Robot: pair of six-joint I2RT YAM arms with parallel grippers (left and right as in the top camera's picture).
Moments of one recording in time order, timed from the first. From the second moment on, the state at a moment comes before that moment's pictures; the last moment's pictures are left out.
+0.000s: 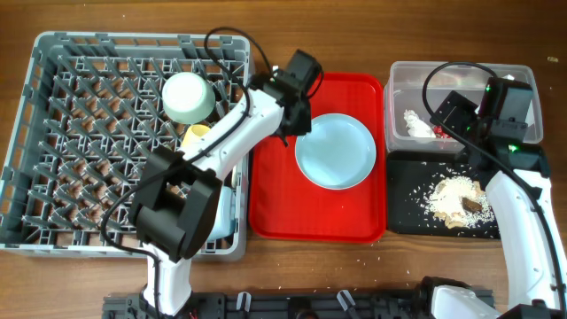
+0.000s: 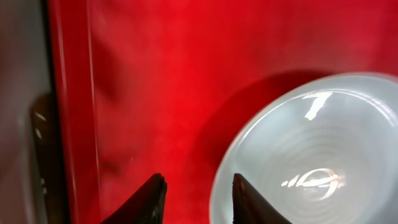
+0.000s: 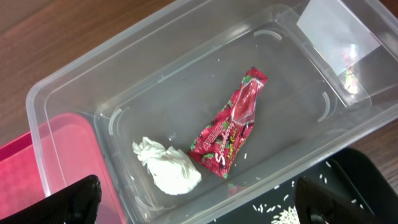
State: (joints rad) left arm -0.59 2.04 1.59 -0.85 -0.04 -0.57; right arm -0.16 1.29 0.97 -0.54 0.13 0.38
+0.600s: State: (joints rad) left arm -0.63 2.04 1.41 -0.64 0.02 -0.47; right arm -0.16 1.29 0.97 -0.54 0.13 0.38
